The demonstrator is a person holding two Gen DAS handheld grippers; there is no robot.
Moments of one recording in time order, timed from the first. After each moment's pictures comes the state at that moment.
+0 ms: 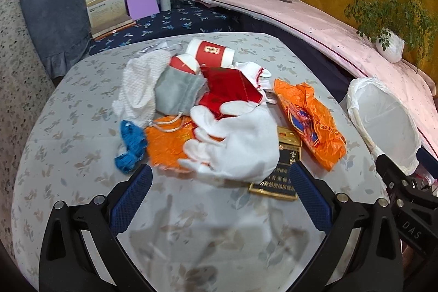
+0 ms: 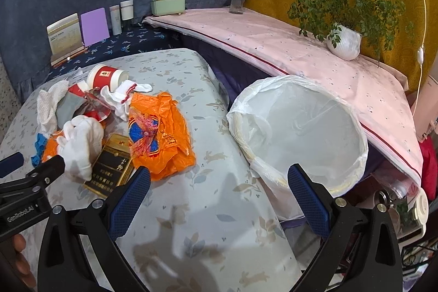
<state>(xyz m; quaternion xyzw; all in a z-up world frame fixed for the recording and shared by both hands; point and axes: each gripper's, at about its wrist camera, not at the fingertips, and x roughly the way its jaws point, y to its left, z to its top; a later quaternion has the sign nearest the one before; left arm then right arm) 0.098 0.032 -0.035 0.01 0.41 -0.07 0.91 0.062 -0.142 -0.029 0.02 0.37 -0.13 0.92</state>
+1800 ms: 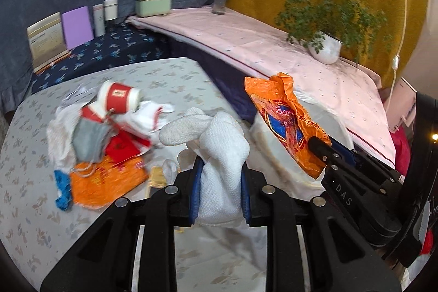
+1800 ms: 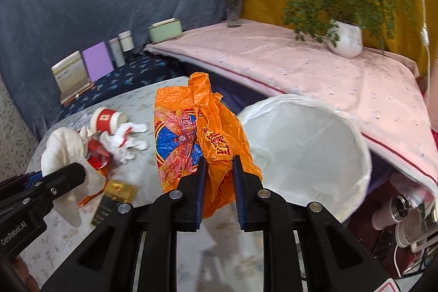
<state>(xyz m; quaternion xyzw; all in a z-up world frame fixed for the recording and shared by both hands) 0.092 -0.059 0.027 0.00 0.38 -0.23 0.90 0.068 -0.212 -0.001 0.10 0.33 -0.10 0.93</state>
